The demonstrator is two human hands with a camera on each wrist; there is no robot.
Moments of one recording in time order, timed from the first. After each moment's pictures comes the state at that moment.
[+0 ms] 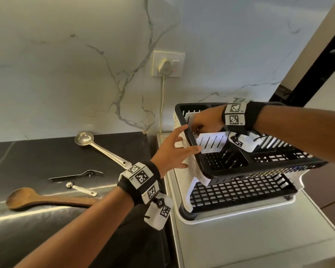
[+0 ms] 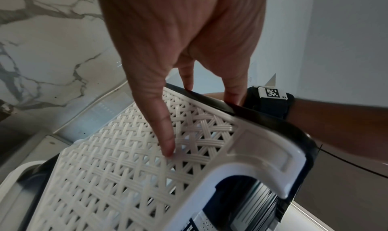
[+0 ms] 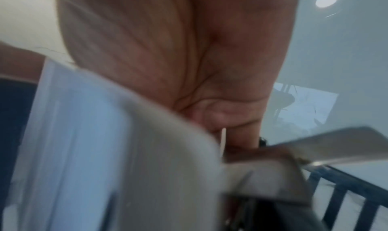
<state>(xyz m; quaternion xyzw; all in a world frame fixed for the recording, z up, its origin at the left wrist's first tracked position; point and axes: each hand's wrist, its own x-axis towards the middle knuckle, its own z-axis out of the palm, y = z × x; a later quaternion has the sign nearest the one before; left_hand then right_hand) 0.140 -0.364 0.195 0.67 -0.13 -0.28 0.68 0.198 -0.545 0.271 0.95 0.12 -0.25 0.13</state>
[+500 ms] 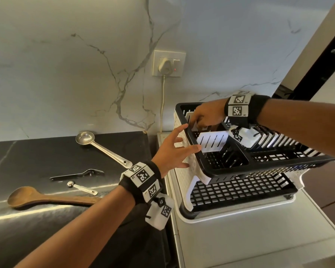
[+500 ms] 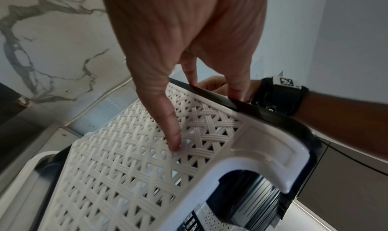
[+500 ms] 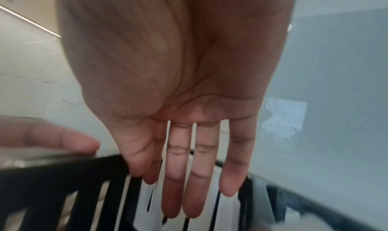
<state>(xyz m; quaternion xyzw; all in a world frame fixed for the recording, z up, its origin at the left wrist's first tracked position) 0.141 -0.366 0.189 0.66 -0.12 -0.28 0.69 0.201 -0.542 0.291 0.95 0.11 -0.27 0.08</state>
